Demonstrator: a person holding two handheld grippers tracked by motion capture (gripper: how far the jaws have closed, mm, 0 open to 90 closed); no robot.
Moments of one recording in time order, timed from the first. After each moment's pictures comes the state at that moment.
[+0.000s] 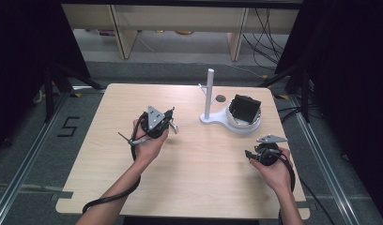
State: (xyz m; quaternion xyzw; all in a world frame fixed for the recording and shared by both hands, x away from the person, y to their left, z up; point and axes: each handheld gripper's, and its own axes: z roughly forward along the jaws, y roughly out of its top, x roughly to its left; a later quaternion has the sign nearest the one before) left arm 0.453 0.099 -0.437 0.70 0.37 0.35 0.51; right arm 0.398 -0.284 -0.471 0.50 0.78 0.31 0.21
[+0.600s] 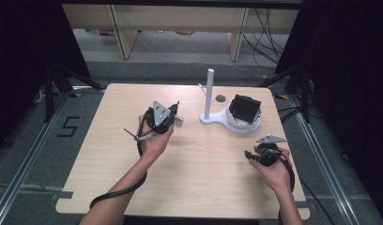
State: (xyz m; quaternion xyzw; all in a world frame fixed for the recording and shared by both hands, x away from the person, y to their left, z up) left arm 0.462 0.081 -0.425 0.68 0.35 0.37 0.53; right arm 0.397 -0.284 -0.473 0.49 0.79 0.31 0.21
